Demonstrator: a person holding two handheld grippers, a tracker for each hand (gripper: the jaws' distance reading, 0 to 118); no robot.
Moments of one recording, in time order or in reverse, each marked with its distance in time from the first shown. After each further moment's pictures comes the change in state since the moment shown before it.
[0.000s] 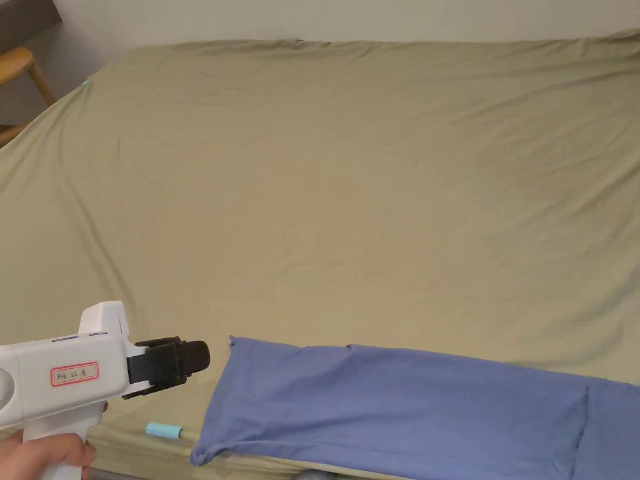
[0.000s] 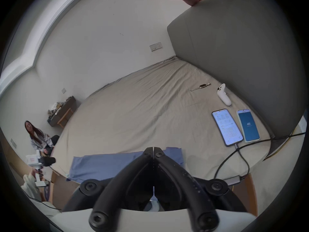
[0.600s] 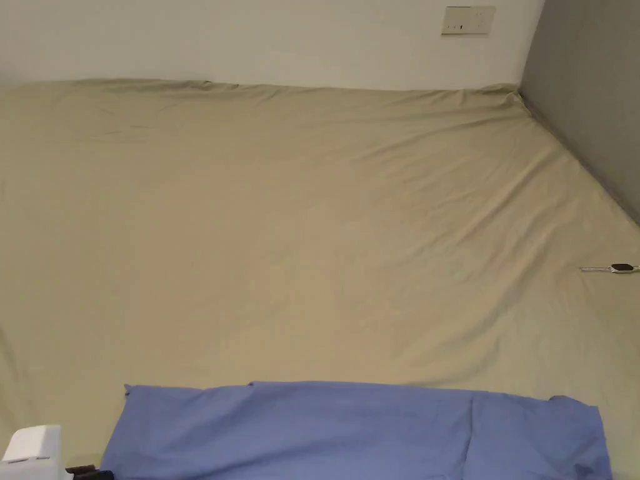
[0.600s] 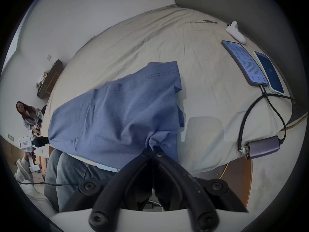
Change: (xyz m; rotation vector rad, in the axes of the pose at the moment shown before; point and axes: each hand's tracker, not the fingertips) left arm -0.017 -0.070 -0.055 -0.216 0.250 -0.084; right arm 0.040 -0.082 -0.098 -0.442 -0.086 0.040
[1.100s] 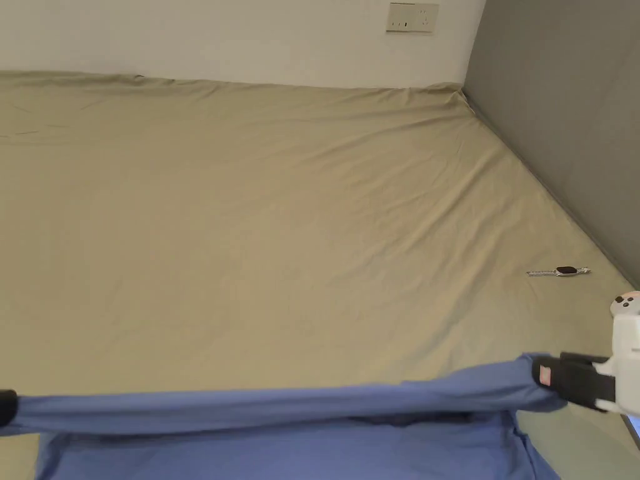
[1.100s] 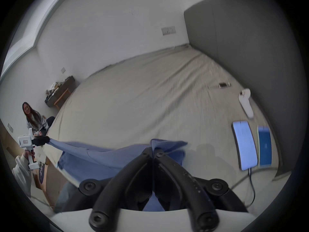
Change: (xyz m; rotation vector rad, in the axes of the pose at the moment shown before) left arm 0.028 0.102 0.050 0.236 -0.032 -0.191; right arm -0.040 0.103 0.059 0.262 0.042 0.108
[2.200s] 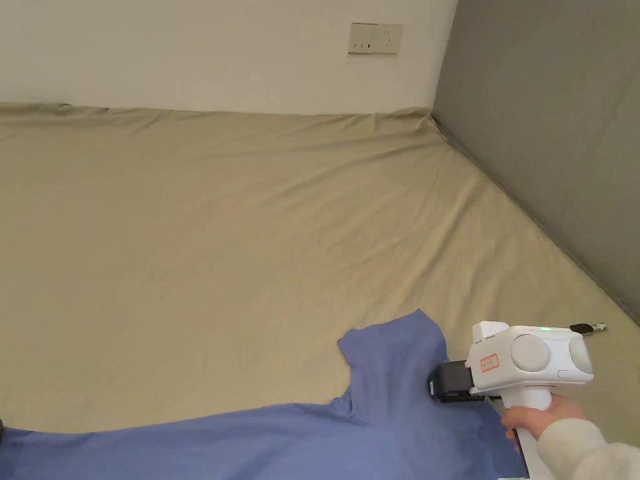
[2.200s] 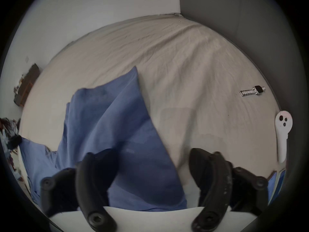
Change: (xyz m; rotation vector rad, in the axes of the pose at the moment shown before) left arm -0.008 0.145 -0.229 -0.035 0.054 -0.067; right arm 0.047 0.157 -0.305 -0.238 -0.257 -0.006
